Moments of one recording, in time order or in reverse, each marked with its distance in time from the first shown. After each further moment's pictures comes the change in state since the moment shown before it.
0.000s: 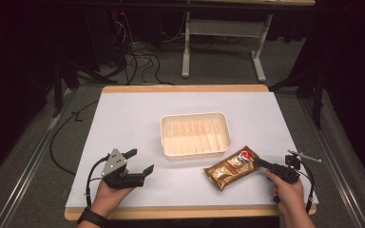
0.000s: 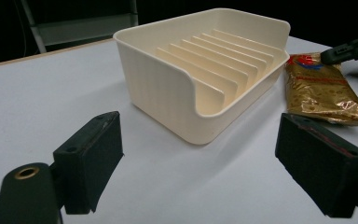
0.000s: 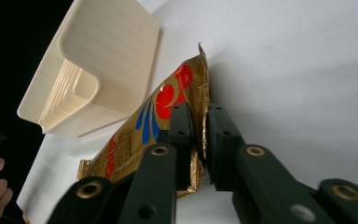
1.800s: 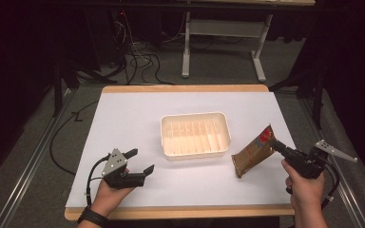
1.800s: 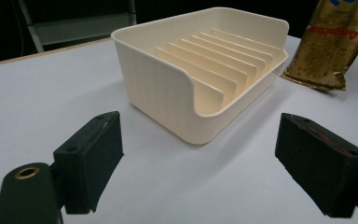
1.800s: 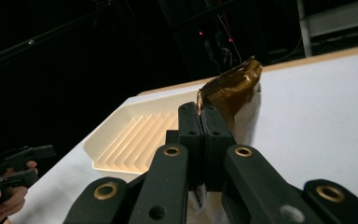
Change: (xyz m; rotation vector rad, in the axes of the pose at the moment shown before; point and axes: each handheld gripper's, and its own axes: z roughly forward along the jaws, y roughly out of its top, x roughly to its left) left arm 0.001 0.000 0.001 0.005 -0.009 0.001; right arm 0.072 0.026 -0.064 -0.327 0.100 -0.411
